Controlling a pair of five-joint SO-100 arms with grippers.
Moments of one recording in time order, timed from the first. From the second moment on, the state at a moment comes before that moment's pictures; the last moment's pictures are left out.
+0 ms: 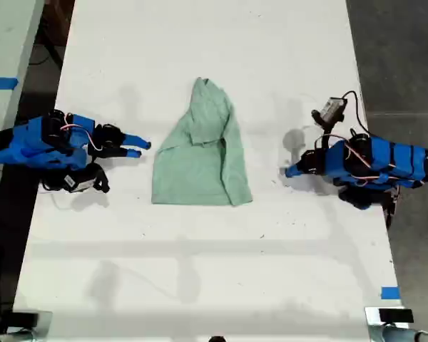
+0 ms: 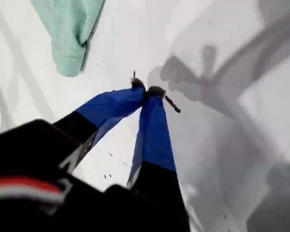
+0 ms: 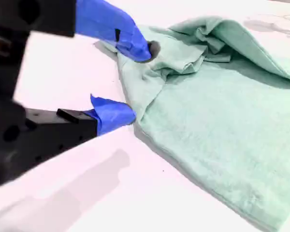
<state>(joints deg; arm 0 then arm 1) -15.2 206.1 183.3 62.2 -6.0 10.8 200.4 174.9 76.4 -12.7</state>
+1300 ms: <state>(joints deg) -5.2 107.8 130.5 54.8 -6.6 10.6 200.4 175.1 76.4 -11.3</state>
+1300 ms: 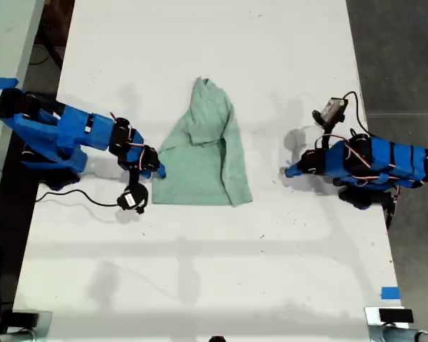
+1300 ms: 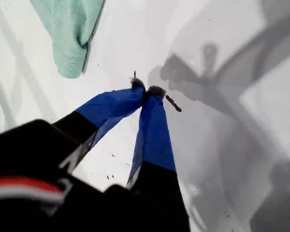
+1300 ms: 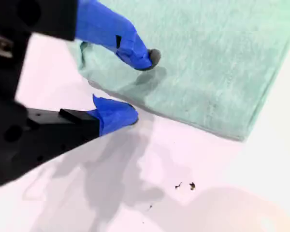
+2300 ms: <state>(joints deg) -3.3 71.6 63.7 61.9 13.0 10.5 200.4 175.1 76.4 -11.3</state>
